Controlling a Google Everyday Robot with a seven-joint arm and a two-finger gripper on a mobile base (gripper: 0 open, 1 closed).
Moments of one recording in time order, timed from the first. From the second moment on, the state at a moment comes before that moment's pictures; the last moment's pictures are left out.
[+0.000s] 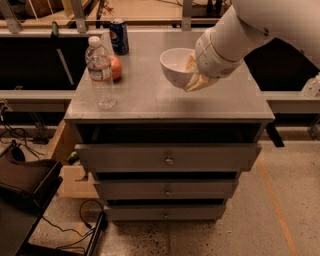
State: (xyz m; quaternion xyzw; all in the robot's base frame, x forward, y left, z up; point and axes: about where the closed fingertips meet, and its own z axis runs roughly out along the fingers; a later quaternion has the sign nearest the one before) arm 0.596 -0.083 0.928 -0.79 0.54 -0.09 0.28
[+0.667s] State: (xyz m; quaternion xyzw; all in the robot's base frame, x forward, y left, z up) arm 0.618 -0.043 0.885 -0.84 0.47 -0.09 0.26
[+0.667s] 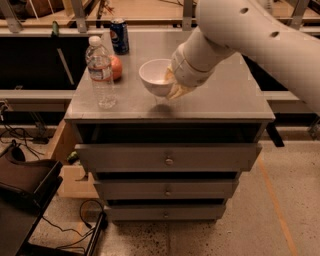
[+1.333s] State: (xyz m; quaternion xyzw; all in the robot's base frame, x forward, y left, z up) arm 0.638 -0.020 0.848 -0.86 0.44 -0.07 0.25
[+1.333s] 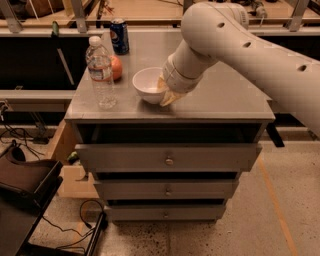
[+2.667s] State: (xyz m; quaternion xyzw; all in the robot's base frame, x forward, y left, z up) arm 0.637 -0.015 0.841 -0.86 0.44 -0.07 0.24
